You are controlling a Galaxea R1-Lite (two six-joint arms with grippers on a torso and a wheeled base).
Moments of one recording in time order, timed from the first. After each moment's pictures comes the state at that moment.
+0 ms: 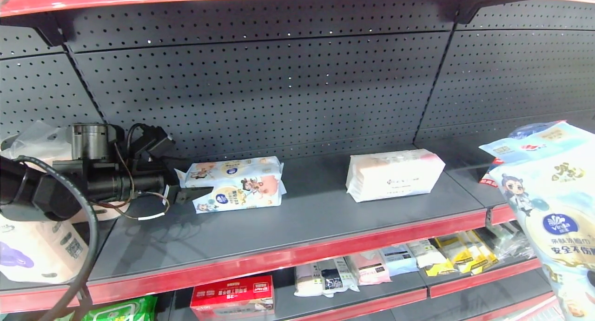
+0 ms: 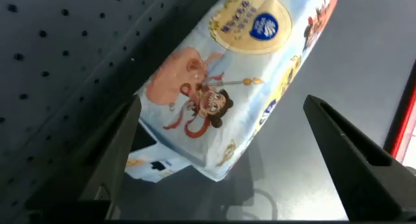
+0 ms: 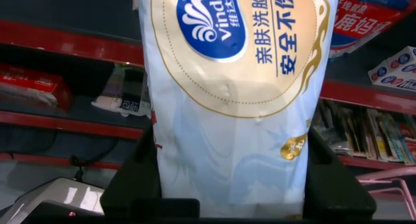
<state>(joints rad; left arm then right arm) 0.03 1.90 -0.89 -0.48 -0.70 0.55 -0.06 0.59 -0.43 0.13 0.17 -0.33</state>
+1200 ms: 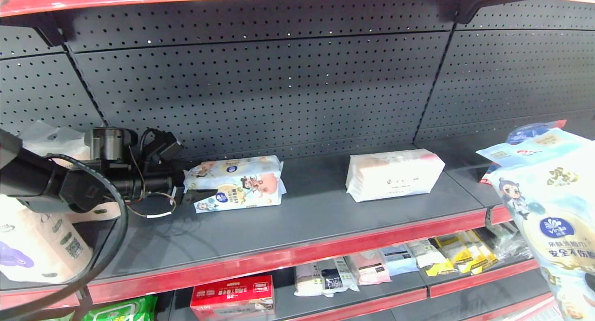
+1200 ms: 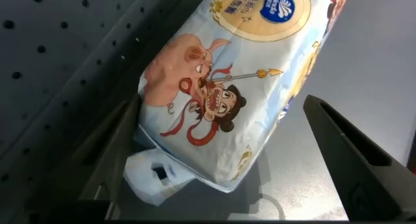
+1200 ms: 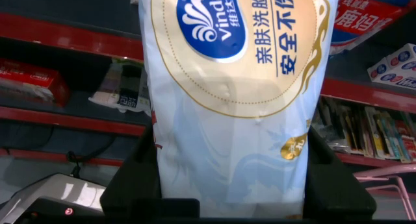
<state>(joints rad) 0.04 2.01 -0.97 -0.45 -0.74 0.60 -0.06 0.59 -0.42 0.13 0.17 -0.34</state>
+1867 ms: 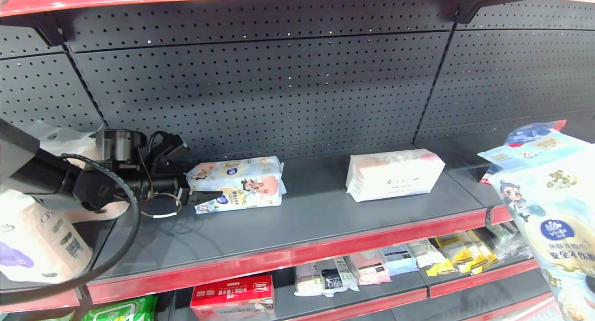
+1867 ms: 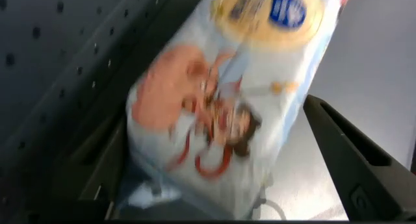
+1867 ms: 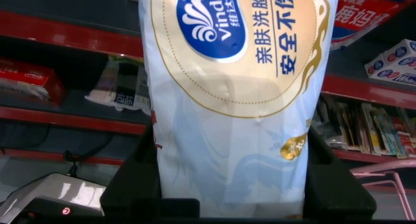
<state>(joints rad) 0.02 2.06 -1.02 -0.44 -0.77 0.61 -0.06 0.59 -0.41 0.13 0.15 -0.34</state>
